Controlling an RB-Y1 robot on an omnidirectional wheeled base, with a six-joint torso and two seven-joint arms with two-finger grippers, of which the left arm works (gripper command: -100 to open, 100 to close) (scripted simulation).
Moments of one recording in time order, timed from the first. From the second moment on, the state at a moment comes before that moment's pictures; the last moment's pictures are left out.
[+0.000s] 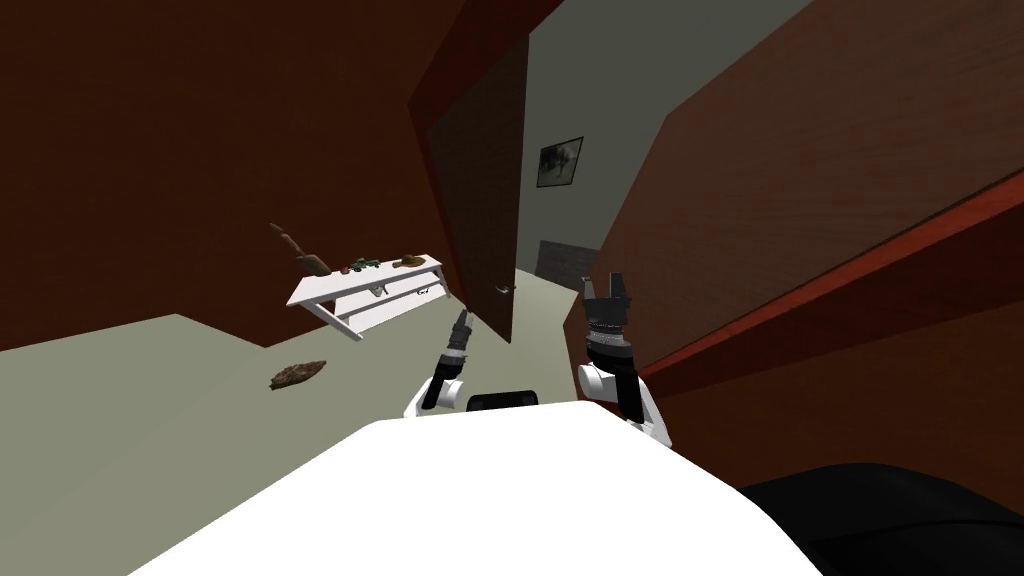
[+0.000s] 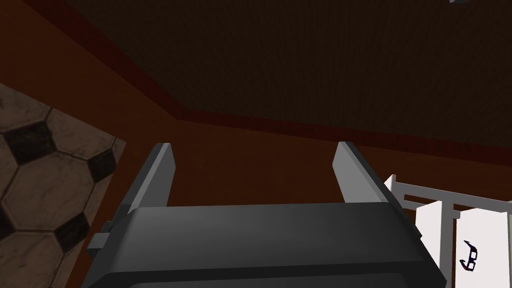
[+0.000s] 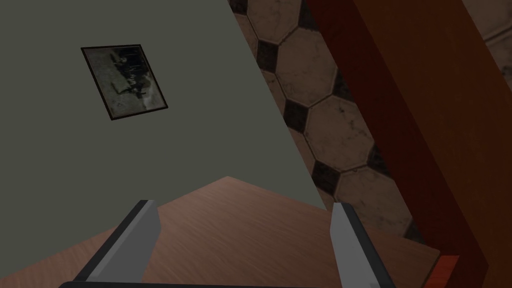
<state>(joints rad) 0.21 0.10 -0.25 -1.50 0.03 -0.71 -0.10</state>
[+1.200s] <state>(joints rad) 0.10 0.09 -0.35 -1.23 0.08 -0.73 -0.10</state>
